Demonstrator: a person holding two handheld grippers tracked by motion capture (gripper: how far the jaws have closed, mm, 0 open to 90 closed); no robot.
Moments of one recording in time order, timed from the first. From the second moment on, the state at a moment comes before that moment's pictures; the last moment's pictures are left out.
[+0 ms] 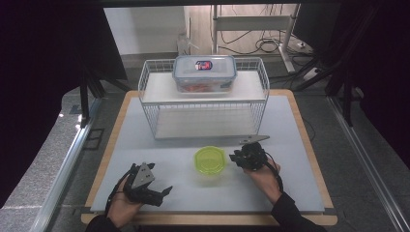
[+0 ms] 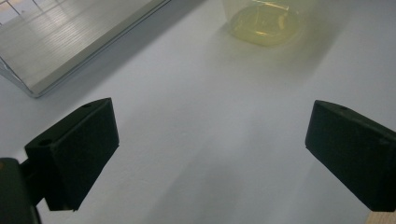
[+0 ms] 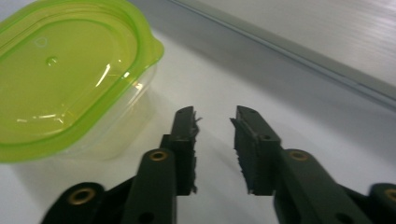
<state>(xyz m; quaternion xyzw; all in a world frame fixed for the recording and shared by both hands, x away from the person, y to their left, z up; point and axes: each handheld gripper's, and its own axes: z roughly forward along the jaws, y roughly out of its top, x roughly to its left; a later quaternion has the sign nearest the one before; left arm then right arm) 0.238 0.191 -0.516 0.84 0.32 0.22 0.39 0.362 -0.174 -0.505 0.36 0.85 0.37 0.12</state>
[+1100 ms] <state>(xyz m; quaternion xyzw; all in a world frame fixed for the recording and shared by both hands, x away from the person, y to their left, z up) 0.240 0.194 -0.519 0.84 0.32 0.21 0.38 0.344 -0.193 -0.488 0.35 0.84 0.39 0.16</state>
